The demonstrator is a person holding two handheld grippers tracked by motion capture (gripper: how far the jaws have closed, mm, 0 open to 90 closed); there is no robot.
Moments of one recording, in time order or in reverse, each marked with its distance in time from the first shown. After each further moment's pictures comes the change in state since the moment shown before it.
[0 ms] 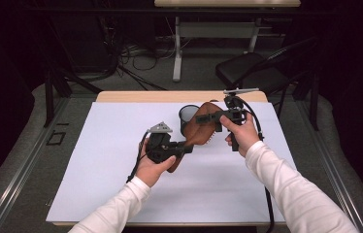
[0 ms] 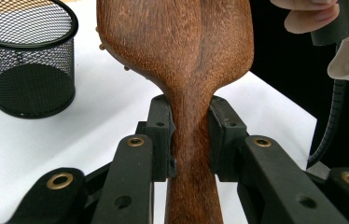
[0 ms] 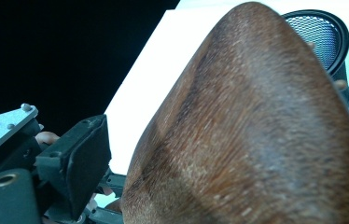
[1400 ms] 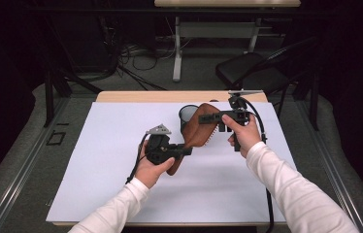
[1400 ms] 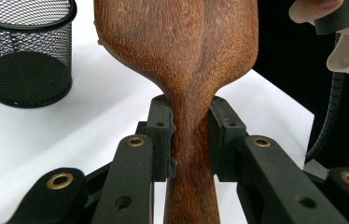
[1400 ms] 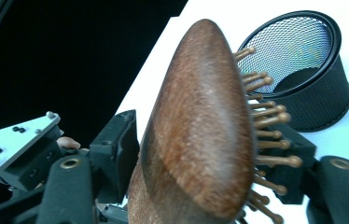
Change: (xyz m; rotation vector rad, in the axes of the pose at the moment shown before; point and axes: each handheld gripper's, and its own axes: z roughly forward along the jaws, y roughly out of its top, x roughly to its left) left arm 0.007 -0.008 0.003 0.008 -0.023 -0.019; right arm -0.011 -0.002 -0.006 -0.027 0.039 0.039
